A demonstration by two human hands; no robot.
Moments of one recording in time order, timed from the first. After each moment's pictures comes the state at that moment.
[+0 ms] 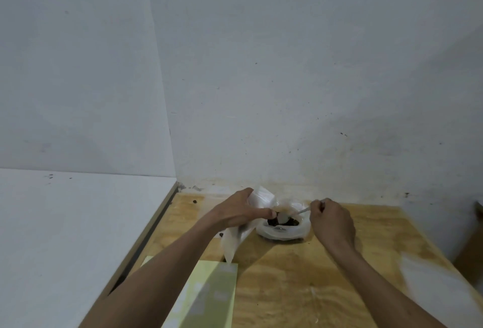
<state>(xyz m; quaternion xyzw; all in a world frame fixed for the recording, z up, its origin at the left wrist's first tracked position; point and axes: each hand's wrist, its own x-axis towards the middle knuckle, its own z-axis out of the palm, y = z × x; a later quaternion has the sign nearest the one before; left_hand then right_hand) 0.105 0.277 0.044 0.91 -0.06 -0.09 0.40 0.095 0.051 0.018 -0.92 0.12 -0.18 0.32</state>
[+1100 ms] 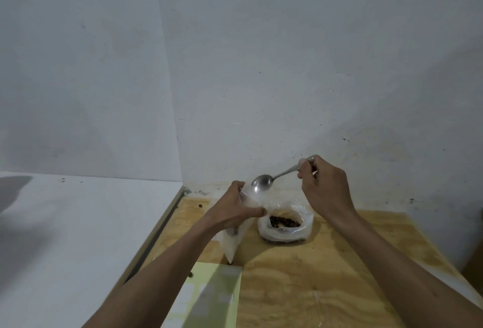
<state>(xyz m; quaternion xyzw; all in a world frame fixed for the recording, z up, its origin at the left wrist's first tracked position) 0.091 0.296 0.052 0.90 -0.03 -0.01 0.44 0.089 0.073 0.110 -0.86 -0.12 -0.29 0.40</state>
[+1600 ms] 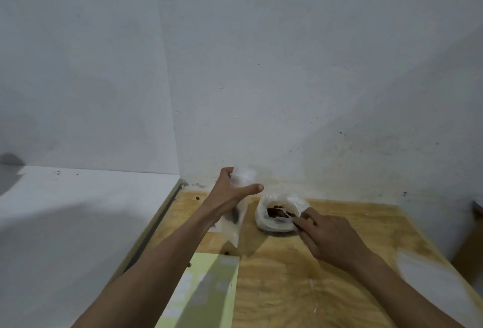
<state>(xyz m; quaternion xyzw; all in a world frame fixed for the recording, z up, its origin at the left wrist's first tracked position) 0.087 0.291 0.059 0.80 0.00 0.04 0.60 0.070 0.018 0.007 -0.89 -0.36 -0.28 0.00</state>
